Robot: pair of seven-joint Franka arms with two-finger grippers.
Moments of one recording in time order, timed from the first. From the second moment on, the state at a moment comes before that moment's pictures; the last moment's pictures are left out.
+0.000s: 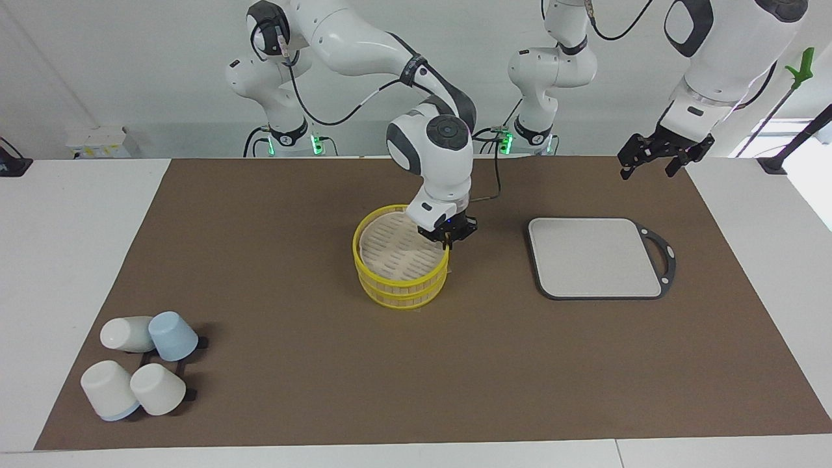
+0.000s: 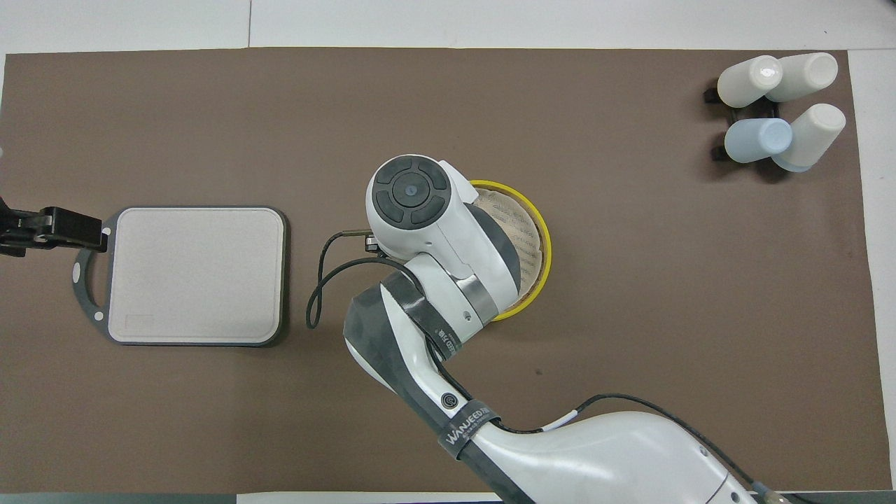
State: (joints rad) left arm -0.10 -0.07 0.06 -1.69 0.02 1.57 0.00; right arm 0.72 0.53 -0.06 -1.42 0.11 2.00 0.64
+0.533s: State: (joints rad) left arm -0.09 -0.07 0.08 -1.67 -0.02 1.55 0.00; right arm 0.70 0.52 -0.09 -1.40 0.11 2.01 0.64
